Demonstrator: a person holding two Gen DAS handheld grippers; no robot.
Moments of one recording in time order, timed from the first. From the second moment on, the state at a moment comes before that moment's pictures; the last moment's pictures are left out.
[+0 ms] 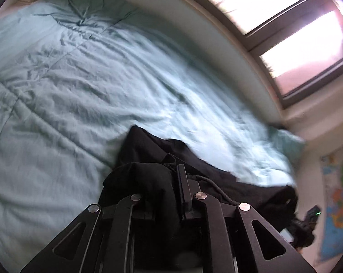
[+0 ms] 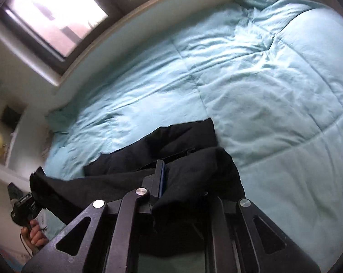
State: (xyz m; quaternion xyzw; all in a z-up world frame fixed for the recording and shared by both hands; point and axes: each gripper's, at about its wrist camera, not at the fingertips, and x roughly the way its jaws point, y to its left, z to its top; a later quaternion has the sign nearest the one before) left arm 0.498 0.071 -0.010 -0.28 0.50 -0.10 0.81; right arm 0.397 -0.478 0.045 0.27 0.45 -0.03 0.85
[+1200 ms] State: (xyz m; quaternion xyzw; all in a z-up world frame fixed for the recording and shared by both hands) left arm 0.490 0.161 0.023 -0.33 0.47 -0.22 0.79; right arm 0.405 -0.515 0.025 0.38 0.50 0.08 0.77
